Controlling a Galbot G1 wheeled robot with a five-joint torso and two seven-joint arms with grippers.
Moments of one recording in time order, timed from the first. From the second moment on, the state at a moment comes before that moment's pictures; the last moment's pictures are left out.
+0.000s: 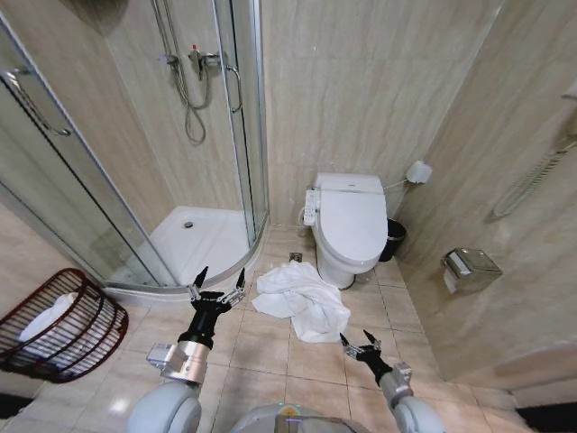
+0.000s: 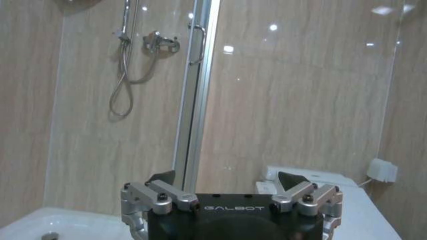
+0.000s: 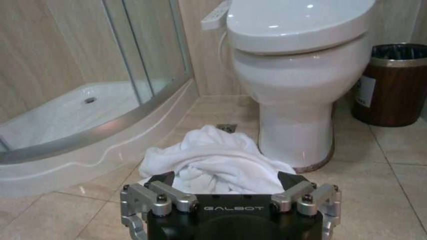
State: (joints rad) left arm 1.81 -1.41 -0.50 -2.44 -0.22 0.03 -0.04; right arm -1.59 1.25 0.54 1.61 0.37 0.05 -0.27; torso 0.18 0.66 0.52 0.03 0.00
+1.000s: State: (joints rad) left arm 1.81 -1.41 -0.50 -2.44 -0.22 0.03 -0.04; right arm -1.58 1.23 0.54 1.57 0.43 0.17 -0.30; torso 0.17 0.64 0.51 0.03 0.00
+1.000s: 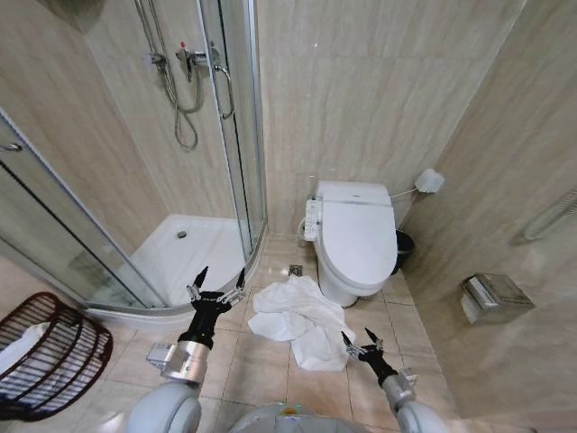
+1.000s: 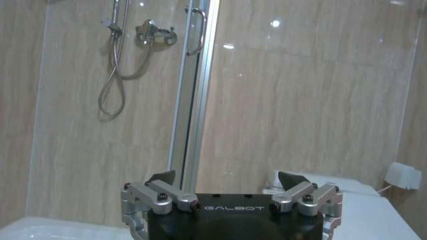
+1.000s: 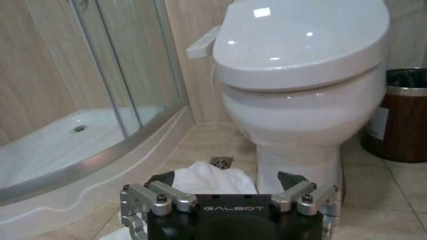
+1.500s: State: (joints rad) left arm 1.81 -1.41 -0.50 -2.44 -0.22 0.03 -0.04; right arm -1.55 1.23 0.54 1.55 0.47 0.20 -0.15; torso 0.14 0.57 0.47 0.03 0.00
